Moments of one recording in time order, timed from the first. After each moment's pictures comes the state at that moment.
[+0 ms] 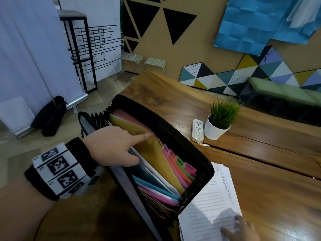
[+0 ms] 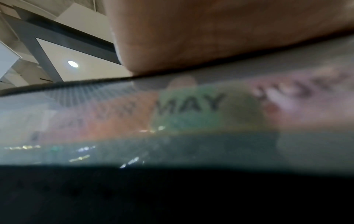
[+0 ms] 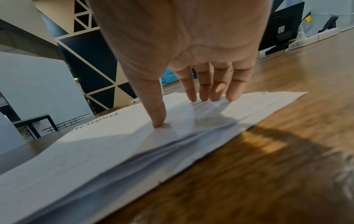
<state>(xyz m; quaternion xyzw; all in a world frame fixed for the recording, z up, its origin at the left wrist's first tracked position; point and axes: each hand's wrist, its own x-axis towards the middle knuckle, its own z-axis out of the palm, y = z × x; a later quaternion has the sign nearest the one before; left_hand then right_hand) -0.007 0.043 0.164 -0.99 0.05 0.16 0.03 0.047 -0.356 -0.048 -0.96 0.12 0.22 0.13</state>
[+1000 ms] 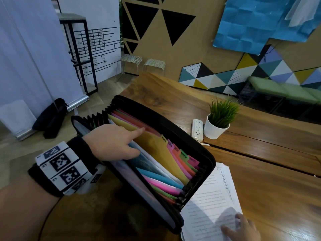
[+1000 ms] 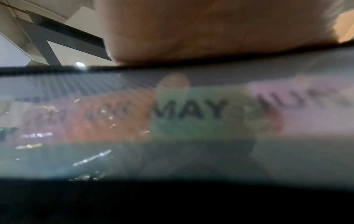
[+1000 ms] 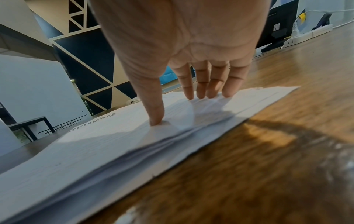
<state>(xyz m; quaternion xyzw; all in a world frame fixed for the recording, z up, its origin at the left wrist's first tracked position) -0.004 0.043 0.165 -0.99 0.00 0.14 0.03 0.048 -0.362 -0.055 -0.97 0.10 0.19 0.14</state>
